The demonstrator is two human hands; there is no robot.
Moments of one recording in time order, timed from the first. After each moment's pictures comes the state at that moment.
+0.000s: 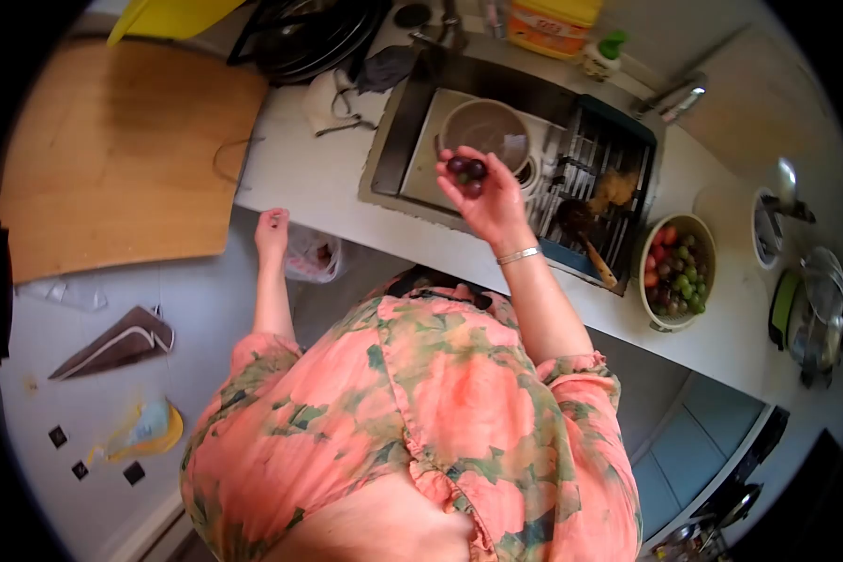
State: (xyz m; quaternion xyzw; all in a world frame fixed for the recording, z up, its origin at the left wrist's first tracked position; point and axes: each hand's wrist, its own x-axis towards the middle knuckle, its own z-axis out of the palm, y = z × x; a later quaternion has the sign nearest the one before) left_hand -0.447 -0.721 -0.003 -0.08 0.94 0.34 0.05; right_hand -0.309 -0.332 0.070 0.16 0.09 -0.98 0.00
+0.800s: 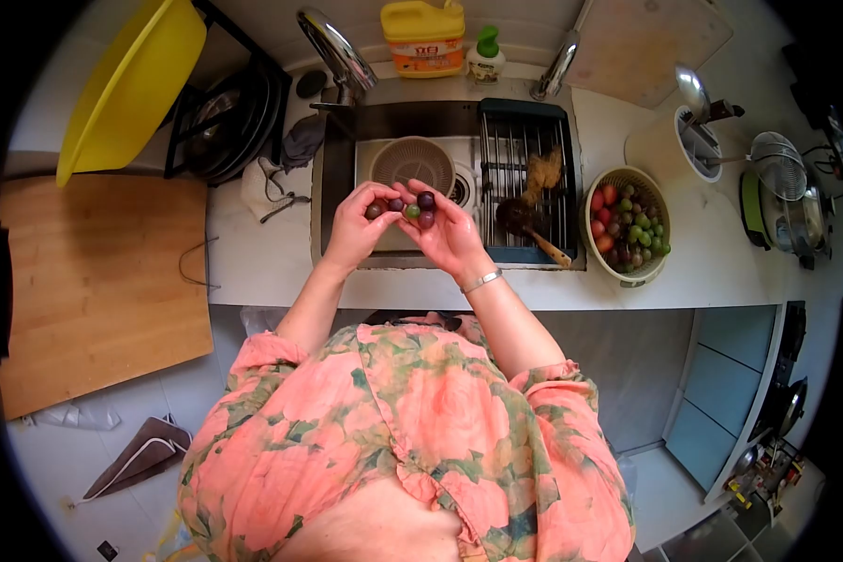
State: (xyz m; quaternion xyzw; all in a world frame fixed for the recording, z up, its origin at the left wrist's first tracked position) left_hand -0.401 -0.431 0.106 0.42 0.69 0.55 0.21; right_hand -0.279 -0.317 0.087 0.12 0.07 -0.98 -0.10
